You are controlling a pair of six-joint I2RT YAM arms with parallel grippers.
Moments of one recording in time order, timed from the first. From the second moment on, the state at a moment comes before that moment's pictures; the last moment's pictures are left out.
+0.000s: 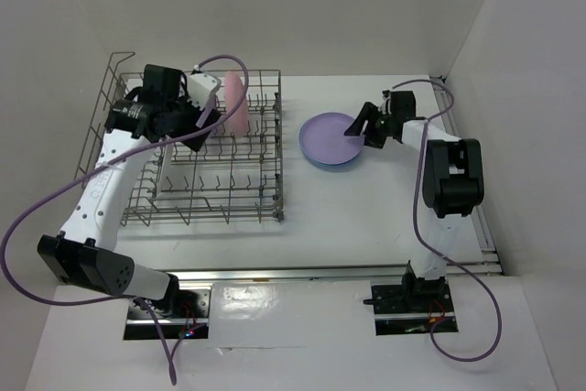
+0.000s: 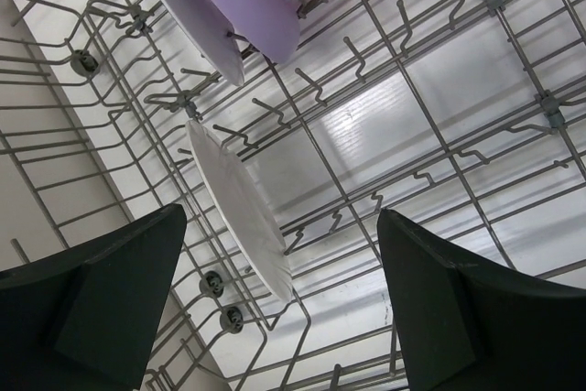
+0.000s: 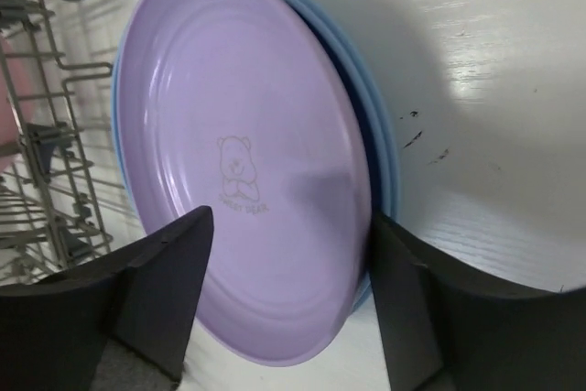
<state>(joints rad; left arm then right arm) -0.21 1.41 1.62 -1.01 -0.05 0.40 0.02 1.96 1.30 -0.15 -0.47 0.50</state>
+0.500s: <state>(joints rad) -0.13 1.46 1.66 -1.03 -0.08 0.38 0.10 1.90 1.49 -0.54 0.01 0.32</state>
